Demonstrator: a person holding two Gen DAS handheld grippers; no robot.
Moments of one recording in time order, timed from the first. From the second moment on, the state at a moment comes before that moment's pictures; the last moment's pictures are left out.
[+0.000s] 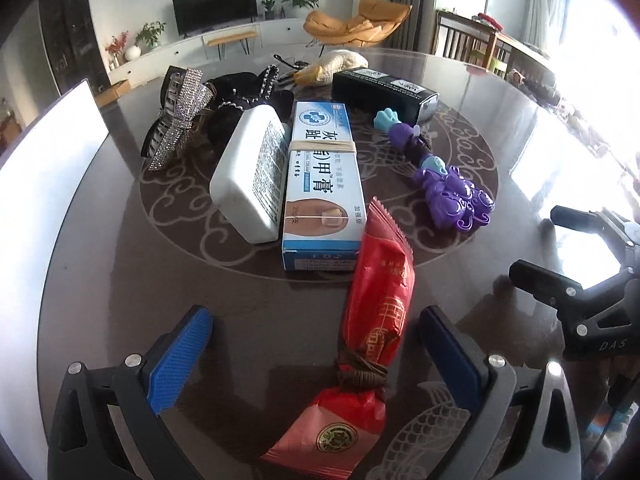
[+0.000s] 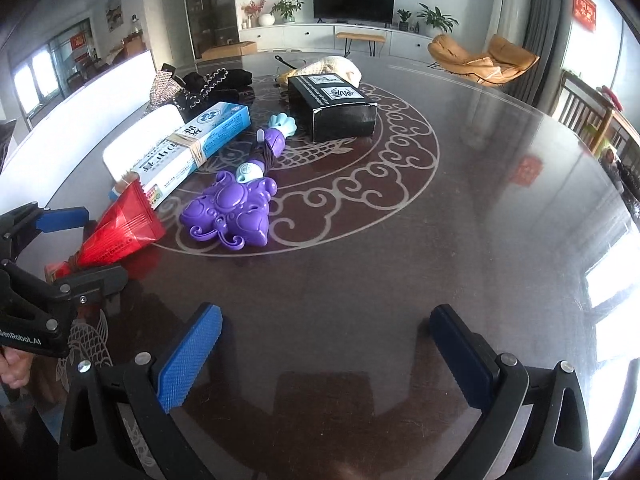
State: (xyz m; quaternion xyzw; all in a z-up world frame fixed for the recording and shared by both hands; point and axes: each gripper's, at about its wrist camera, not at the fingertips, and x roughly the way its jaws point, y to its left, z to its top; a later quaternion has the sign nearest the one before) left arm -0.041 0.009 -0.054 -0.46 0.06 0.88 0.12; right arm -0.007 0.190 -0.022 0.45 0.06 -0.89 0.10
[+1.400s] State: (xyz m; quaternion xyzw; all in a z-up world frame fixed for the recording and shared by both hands) left arm -0.057 -0.069 -0.055 -0.44 0.02 0.90 0.01; right arm -0.005 0.192 -0.021 0.45 0.05 -0.89 0.10
